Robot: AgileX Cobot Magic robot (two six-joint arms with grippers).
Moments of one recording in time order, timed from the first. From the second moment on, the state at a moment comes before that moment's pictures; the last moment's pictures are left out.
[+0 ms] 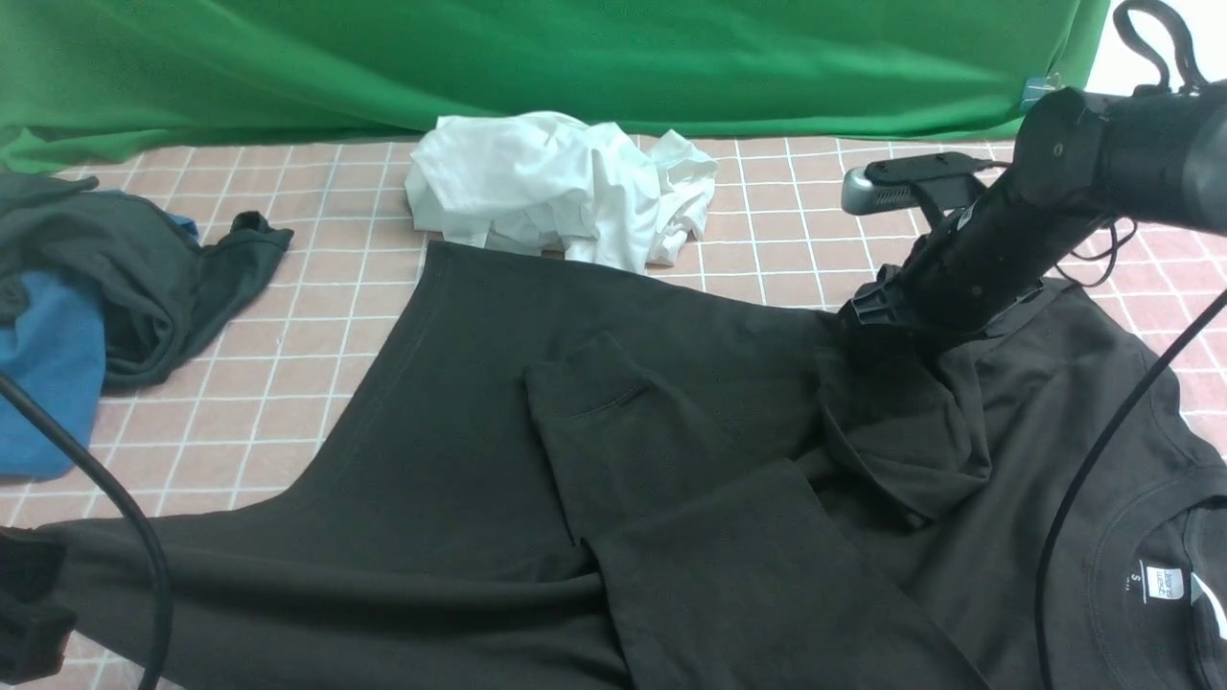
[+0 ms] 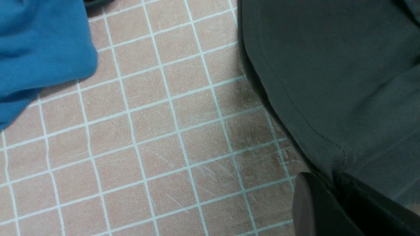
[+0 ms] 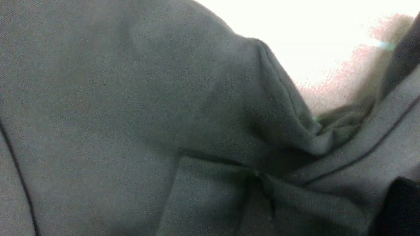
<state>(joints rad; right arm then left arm) 0.19 2.04 -1.43 0.23 0.77 -0.19 -0.03 0.71 -0.78 -0.02 1.13 0.23</state>
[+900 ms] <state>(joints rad) 0.19 1.61 -1.43 0.24 0.91 -0.41 -0.03 0.71 -0.78 -0.02 1.13 0.24</state>
